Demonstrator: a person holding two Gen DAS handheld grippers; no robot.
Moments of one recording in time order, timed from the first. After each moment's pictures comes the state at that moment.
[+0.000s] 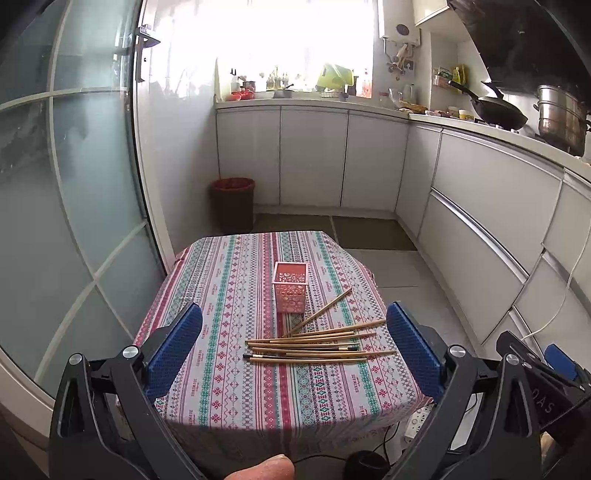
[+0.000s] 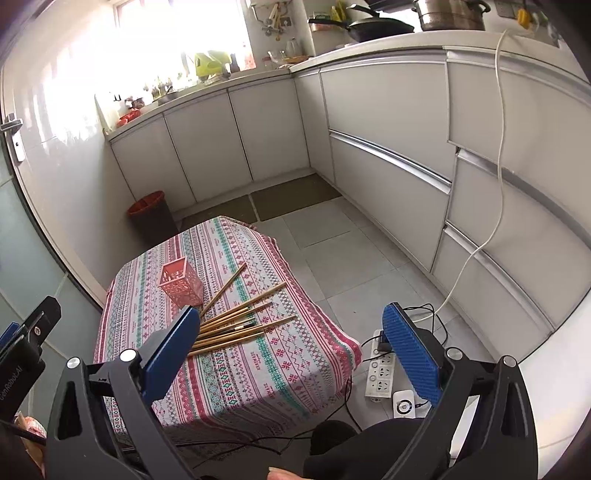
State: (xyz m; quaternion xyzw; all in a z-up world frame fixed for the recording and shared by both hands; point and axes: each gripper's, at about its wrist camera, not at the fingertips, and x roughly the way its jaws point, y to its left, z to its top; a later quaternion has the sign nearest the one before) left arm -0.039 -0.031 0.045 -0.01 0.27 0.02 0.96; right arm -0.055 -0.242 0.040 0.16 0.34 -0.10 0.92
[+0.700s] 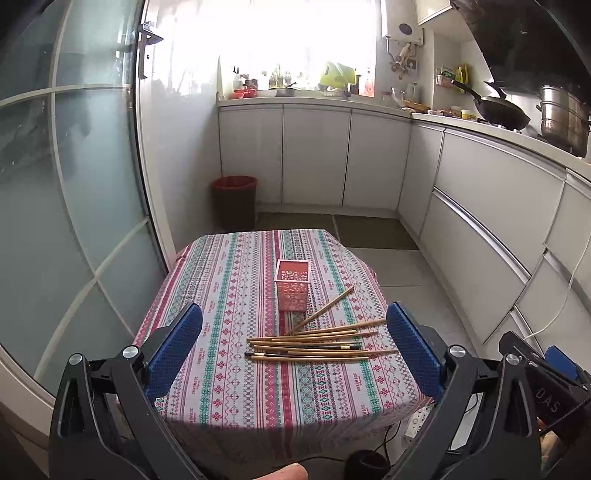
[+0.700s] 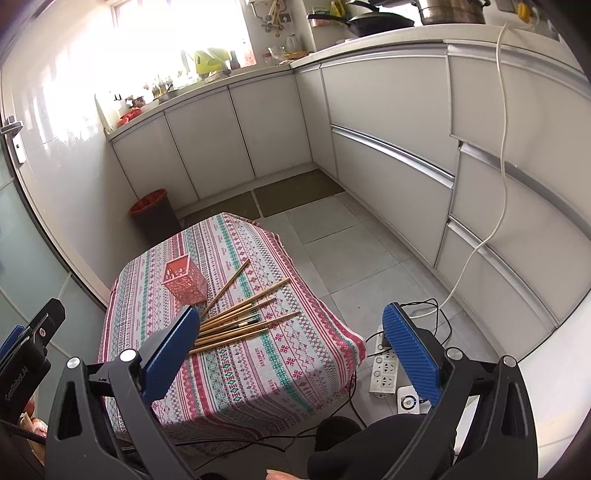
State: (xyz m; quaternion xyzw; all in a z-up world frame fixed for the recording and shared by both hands) left arm -0.038 -0.031 0.044 -0.02 0.27 0.02 0.96; right arm -0.054 -0.240 0.040 0.17 0.34 -0.09 0.92
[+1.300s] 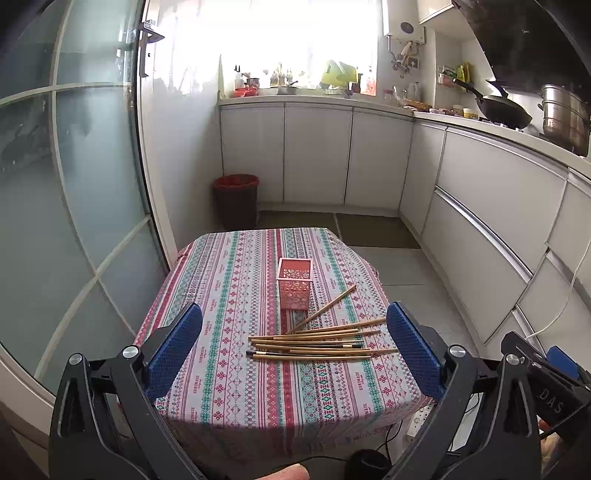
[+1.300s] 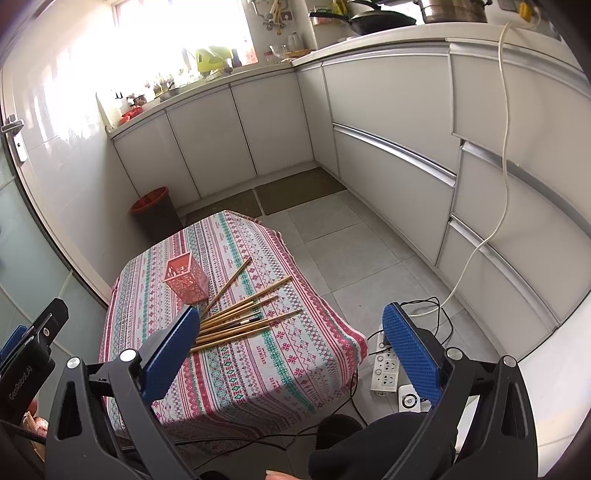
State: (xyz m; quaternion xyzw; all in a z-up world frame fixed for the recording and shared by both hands) left arm -0.038 -0.030 0.041 -0.02 0.28 0.03 0.96; right arm -0.054 -0.238 0.042 0.18 0.34 -0.09 0.92
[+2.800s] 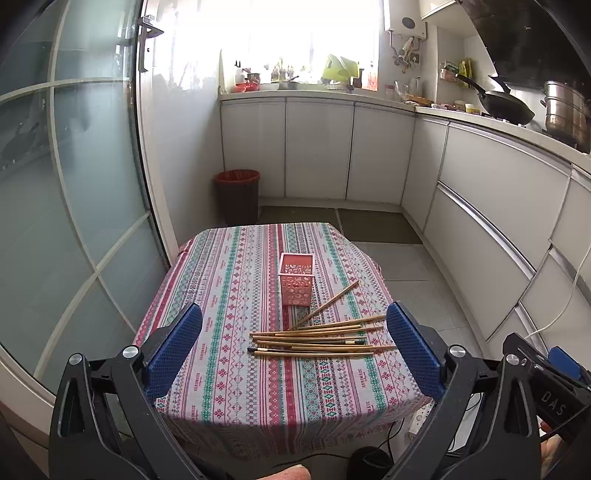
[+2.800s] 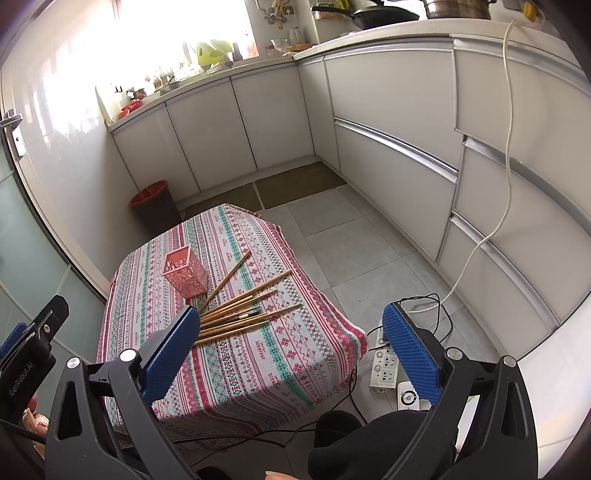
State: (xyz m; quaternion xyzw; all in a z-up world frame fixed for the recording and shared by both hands) left arm -0.033 -0.031 0.037 -0.01 0.29 0.03 0.96; right arm -0.050 -0.237 0.039 0.18 0.35 -0.09 0.92
